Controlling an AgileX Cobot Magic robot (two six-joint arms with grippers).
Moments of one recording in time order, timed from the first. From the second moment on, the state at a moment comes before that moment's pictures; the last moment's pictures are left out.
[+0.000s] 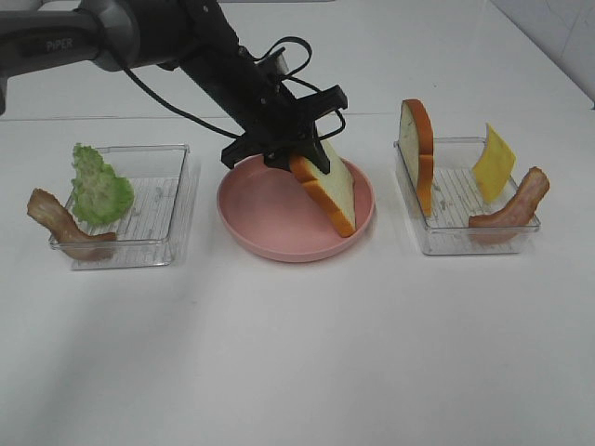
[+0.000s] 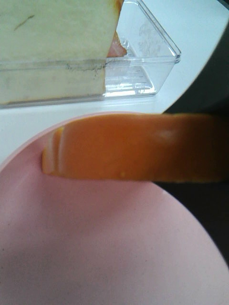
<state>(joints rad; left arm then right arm) -0.45 2.46 -2.10 -0.64 0.92 -0.17 0.09 0.00 -0.45 -0.06 1.11 0.08</state>
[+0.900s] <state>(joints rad) -0.45 2.46 -2.23 -0.30 1.19 -0.20 0.09 0.00 -0.45 -0.06 1.11 0.08</state>
